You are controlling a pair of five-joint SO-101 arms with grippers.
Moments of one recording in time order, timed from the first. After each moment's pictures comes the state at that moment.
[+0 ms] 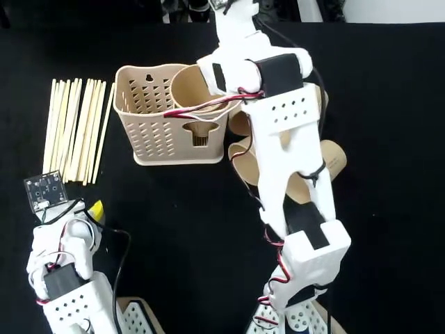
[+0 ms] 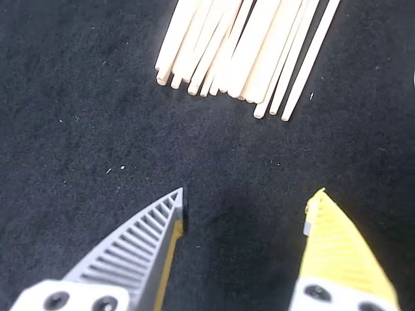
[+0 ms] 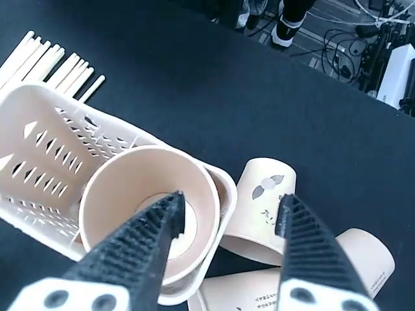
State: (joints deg) left arm -32.8 -103.3 96.3 60.2 -9.1; right arm -19.5 14.8 -47.9 88.3 10.1
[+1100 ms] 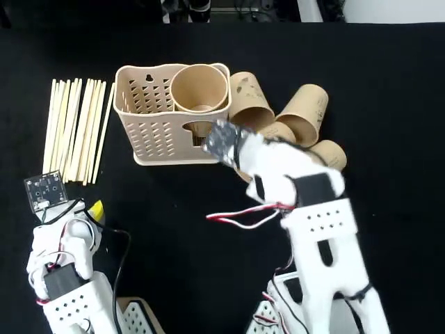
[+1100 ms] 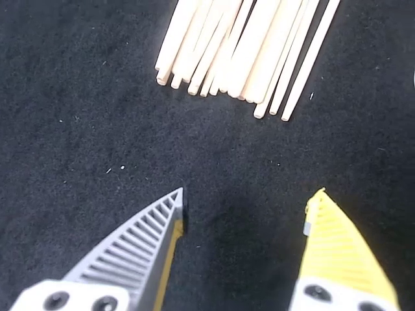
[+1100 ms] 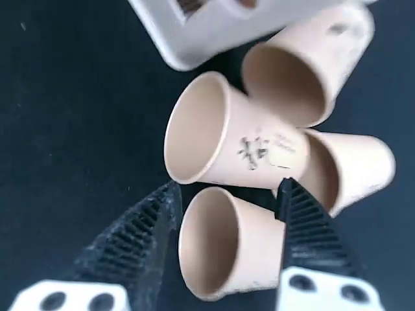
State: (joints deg) left arm -32.8 -103.3 96.3 60.2 -9.1; right arm -11.3 -43.6 47.3 64.4 53.5
